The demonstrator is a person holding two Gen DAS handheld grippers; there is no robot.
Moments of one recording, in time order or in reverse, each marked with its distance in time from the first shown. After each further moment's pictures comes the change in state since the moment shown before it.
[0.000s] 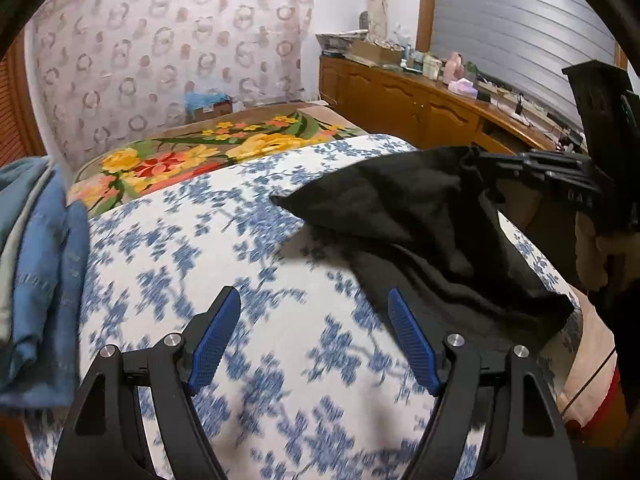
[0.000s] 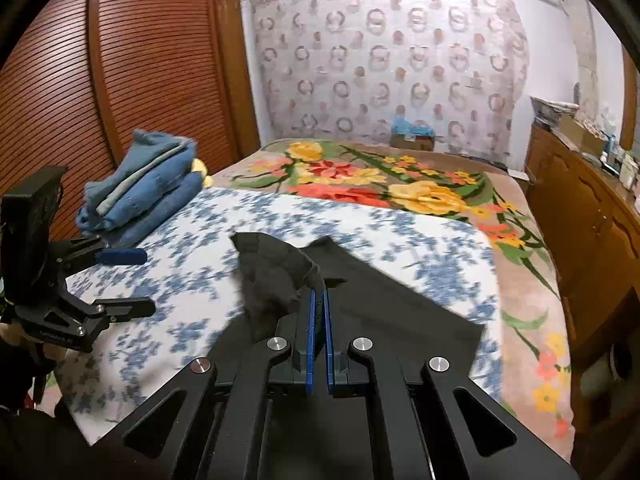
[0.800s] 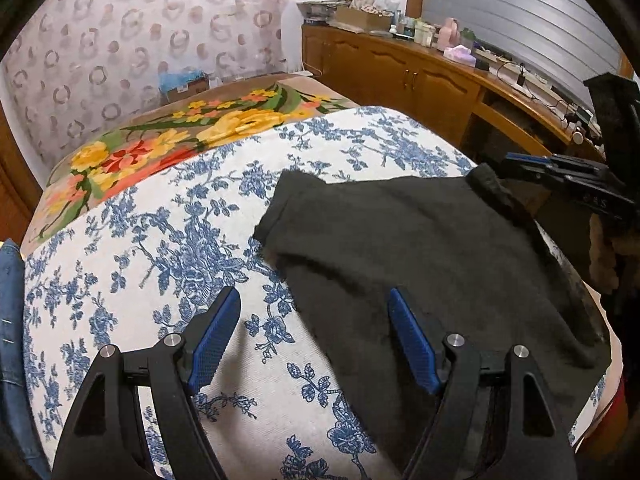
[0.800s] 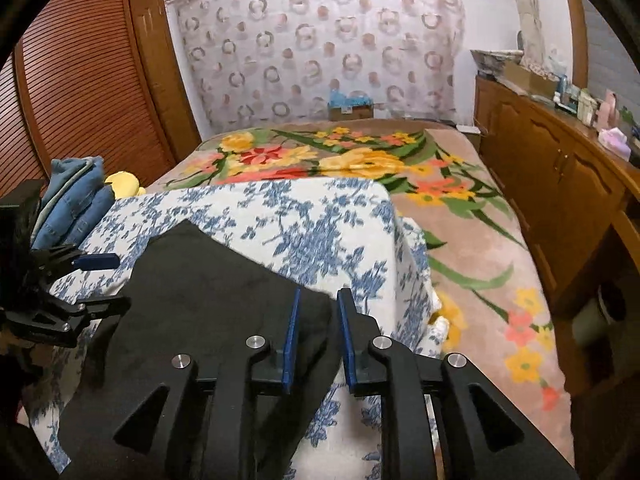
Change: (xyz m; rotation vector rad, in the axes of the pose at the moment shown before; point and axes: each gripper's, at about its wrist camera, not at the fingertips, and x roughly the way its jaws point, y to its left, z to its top) left arm 0.088 -0.024 0.040 0.039 0.114 -0.028; right arm 0.028 -0.068 -0.006 0.167 0.076 -0.095
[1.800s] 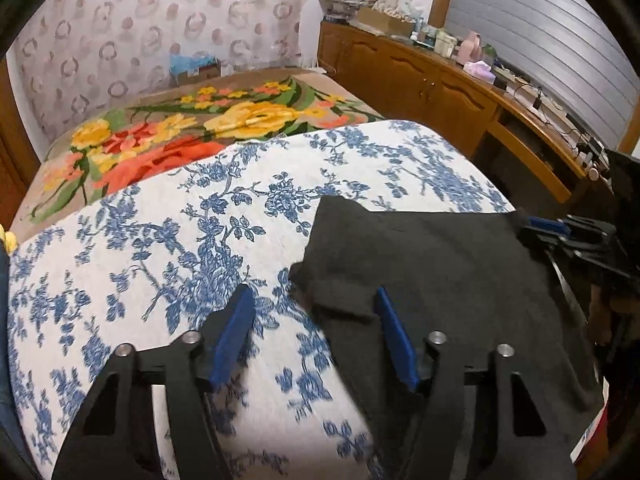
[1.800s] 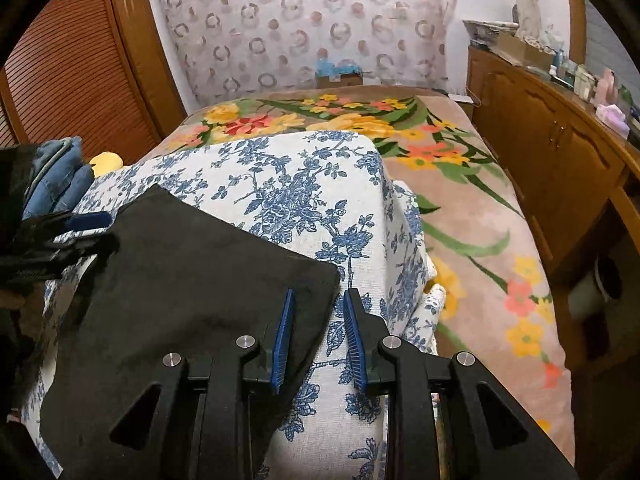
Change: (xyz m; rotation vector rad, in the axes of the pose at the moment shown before) left arm 0.030 0.033 0.026 -0.102 0.019 -0.030; right arm 0.014 -0.021 0.000 0.031 0.102 -0.033
